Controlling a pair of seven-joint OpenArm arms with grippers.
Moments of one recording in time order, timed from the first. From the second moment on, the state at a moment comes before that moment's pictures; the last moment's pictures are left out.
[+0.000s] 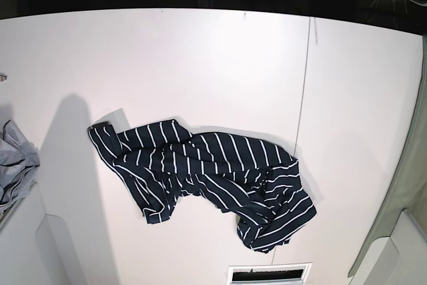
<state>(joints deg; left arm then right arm) 9.6 -4.1 22.0 25.9 -2.1 -22.8 26.5 -6.9 4.2 8.1 14.9 -10.7 25.3 -1.8</state>
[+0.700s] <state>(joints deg) 35.5 -13.4 -7.7 76.3 -16.5 -31.2 27.4 -34.7 8.1 8.0 60.8 16.8 32.2 -12.1</state>
